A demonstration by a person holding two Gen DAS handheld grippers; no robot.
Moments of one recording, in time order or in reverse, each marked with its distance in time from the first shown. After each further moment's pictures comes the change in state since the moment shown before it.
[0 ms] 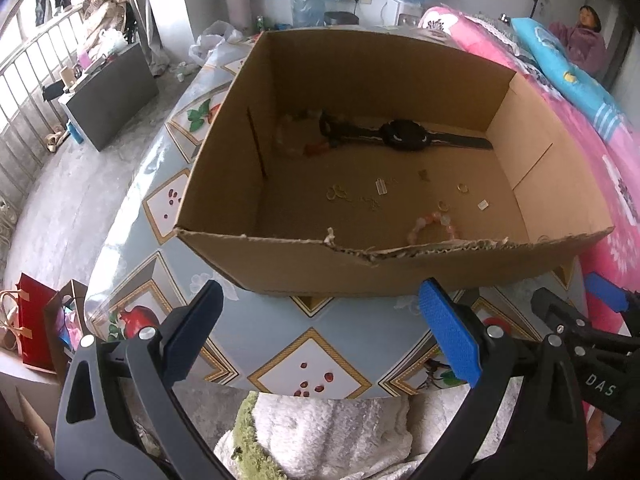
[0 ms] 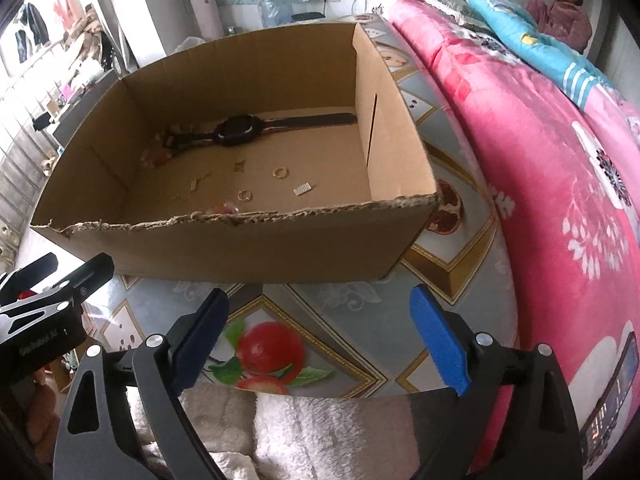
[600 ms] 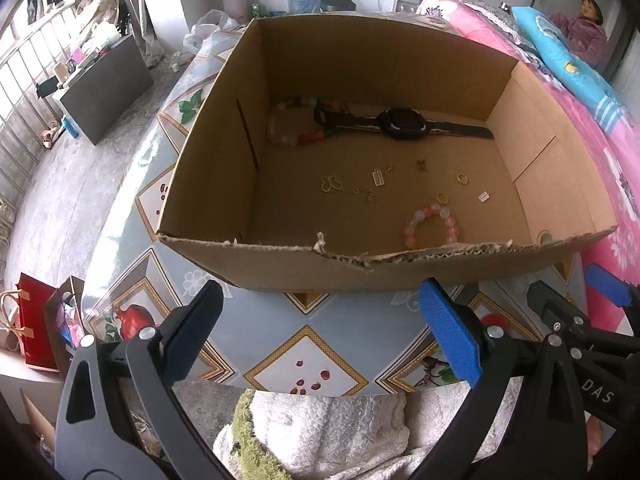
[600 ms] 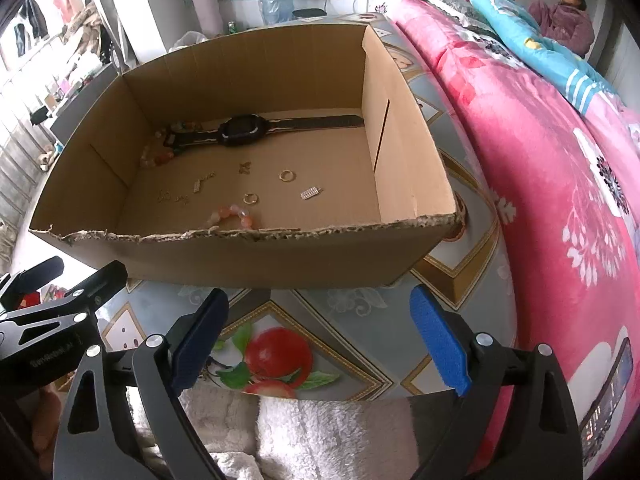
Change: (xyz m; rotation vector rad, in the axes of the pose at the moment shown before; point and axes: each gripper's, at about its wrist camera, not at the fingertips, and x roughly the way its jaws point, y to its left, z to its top) left arm 0.009 -0.005 0.005 0.012 0.049 -0.006; right arm -0.001 0.011 0.007 -0.015 0.011 -0.018
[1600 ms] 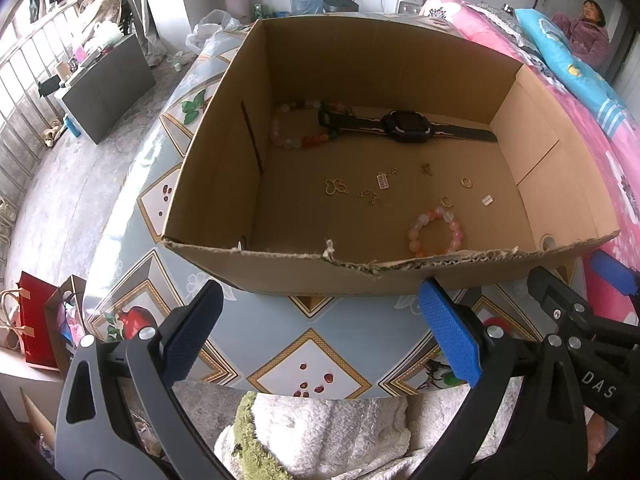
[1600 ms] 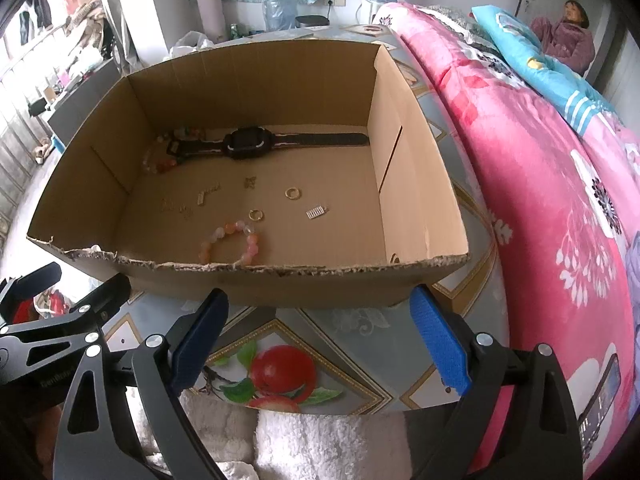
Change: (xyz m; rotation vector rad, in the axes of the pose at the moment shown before) left arm 0.000 0.003 0.000 -0.010 -0.006 0.004; right arm -0.004 0.013 0.012 -0.036 -0.025 -0.035
